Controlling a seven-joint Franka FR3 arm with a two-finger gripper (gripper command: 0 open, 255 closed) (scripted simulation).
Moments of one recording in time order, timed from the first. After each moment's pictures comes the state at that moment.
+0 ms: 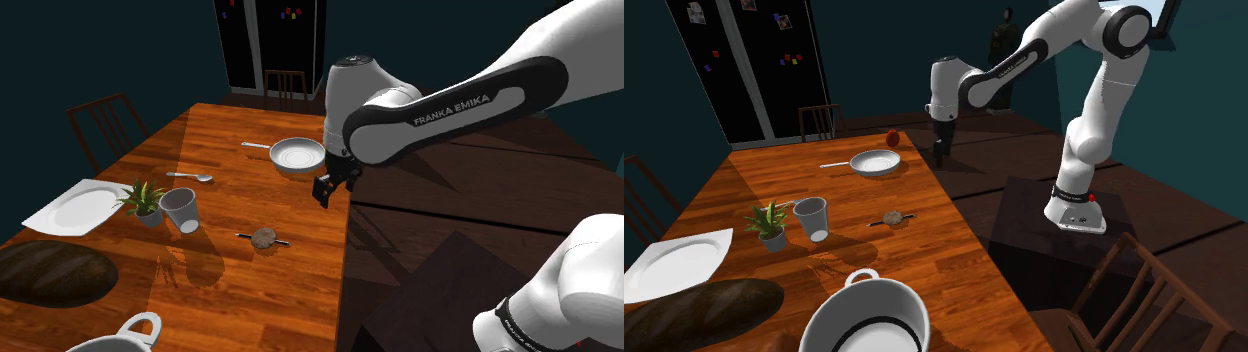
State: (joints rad) arm 0.09 -0.14 0.27 -2.31 0.01 2.18 0.32
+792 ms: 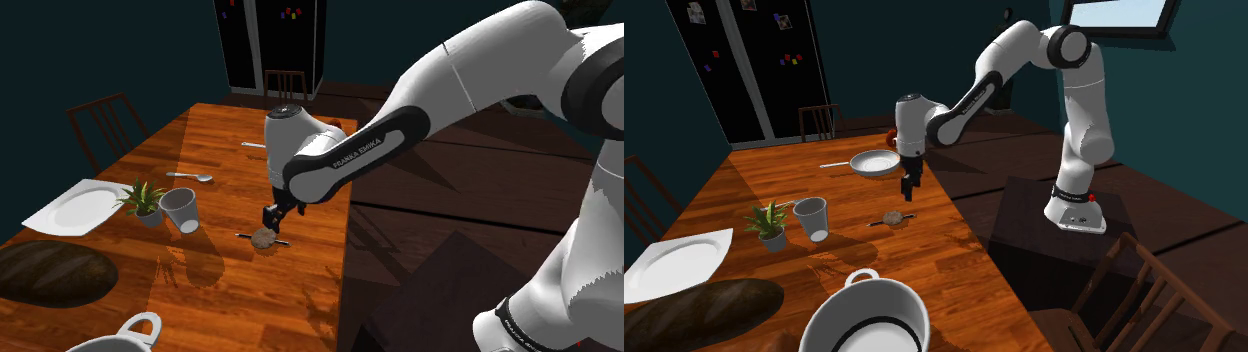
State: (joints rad) arm 0.17 0.31 0.31 -2.01 -0.14 2.32 0.46
